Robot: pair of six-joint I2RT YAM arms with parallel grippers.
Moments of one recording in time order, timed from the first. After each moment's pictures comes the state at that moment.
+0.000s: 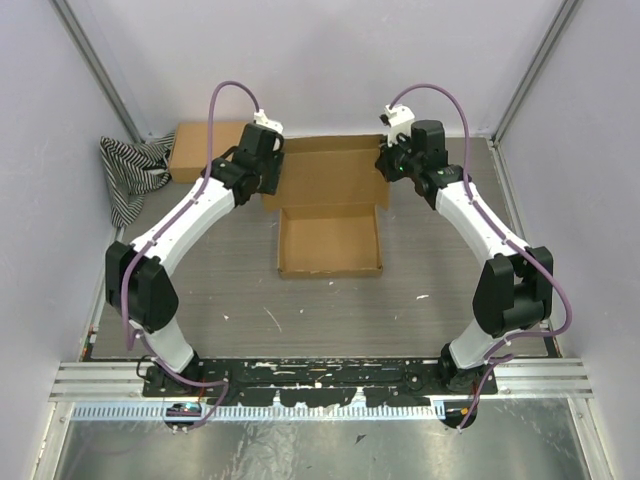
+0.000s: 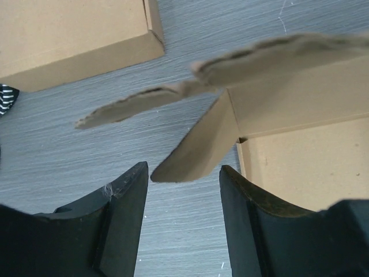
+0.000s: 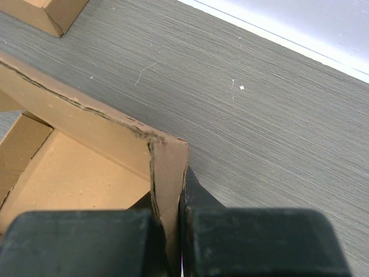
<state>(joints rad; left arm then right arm) -0.52 1.71 1.60 -0.61 -0.37 -0.09 0.24 1.62 1.37 -0.21 -0.23 -0.11</state>
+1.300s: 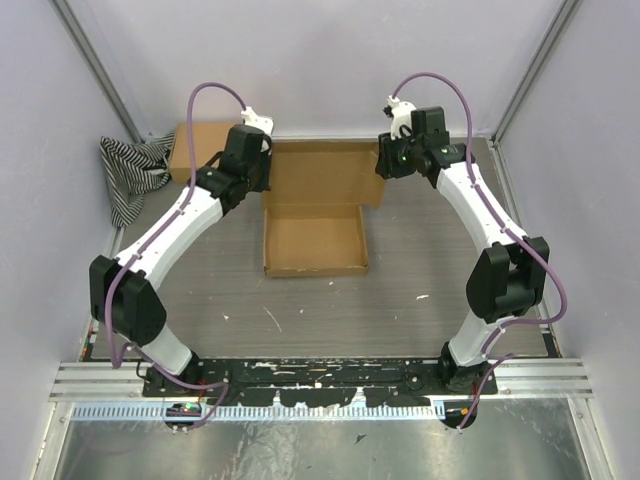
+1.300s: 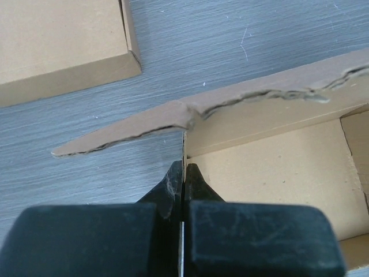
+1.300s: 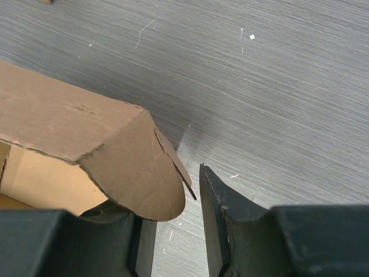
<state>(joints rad) -0.49 1.63 1.51 -0.50 -0.26 -0.13 0.22 1.72 1.61 -0.55 -0.25 -0.05</state>
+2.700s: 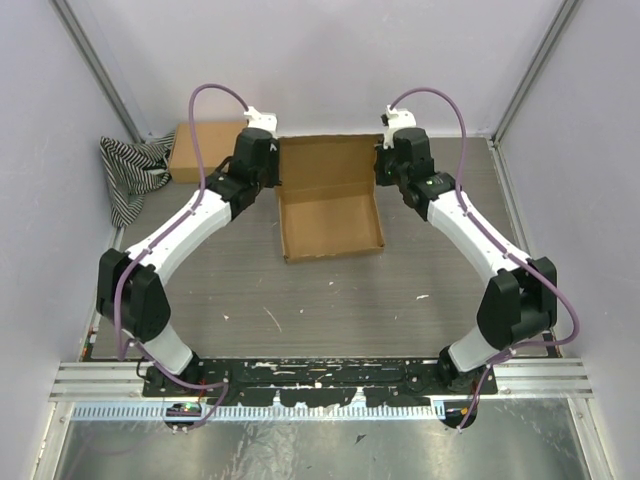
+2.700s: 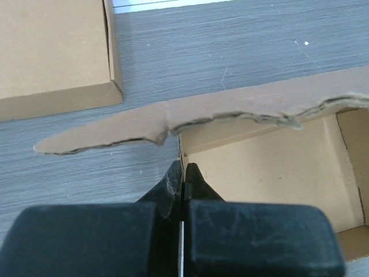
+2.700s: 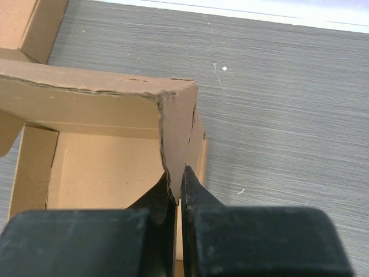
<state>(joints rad) -0.53 1.65 1.44 -0.29 -0.29 -0.22 0.37 1.55 1.34 -0.24 0.07 0.13</state>
